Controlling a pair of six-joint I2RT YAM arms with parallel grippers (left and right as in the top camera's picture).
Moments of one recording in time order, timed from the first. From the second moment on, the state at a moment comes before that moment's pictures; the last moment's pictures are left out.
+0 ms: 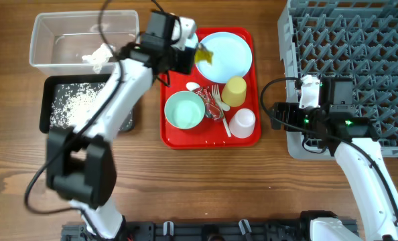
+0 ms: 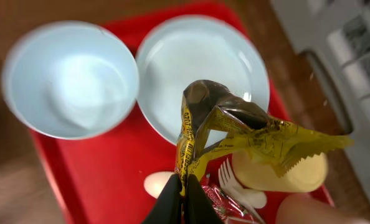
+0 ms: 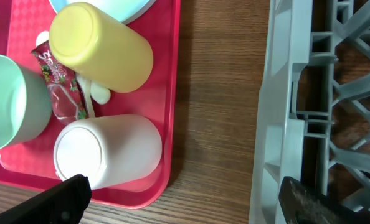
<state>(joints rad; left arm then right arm) -0.33 1.86 1.54 -0.57 0.26 -0.07 0.00 1.25 0.85 -0.65 -0.28 0.06</state>
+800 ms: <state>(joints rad) 0.03 1.94 1.54 -0.36 -0.06 -0.08 0.00 1.25 0.85 -0.65 -0.28 0.06</state>
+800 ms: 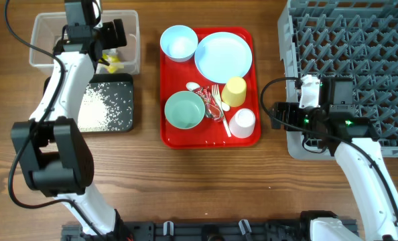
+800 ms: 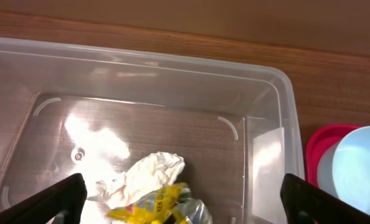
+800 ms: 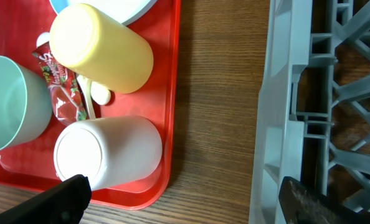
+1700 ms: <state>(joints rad) -0.45 2.13 1.55 -0.61 0.19 0.20 0.00 1.25 0.85 -0.65 -0.28 0.06</state>
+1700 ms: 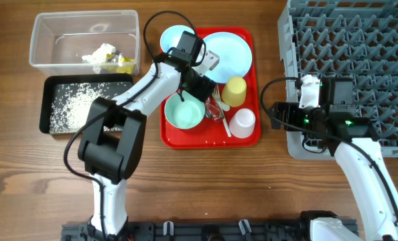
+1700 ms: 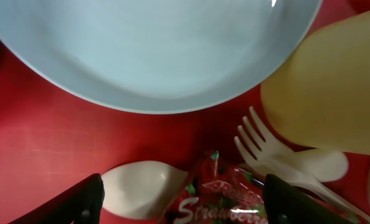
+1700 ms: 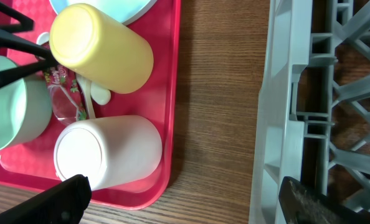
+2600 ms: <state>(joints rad) -0.45 2.15 1.55 -0.56 0.21 0.13 0.00 1.25 0.85 -0.65 -0.28 0.06</state>
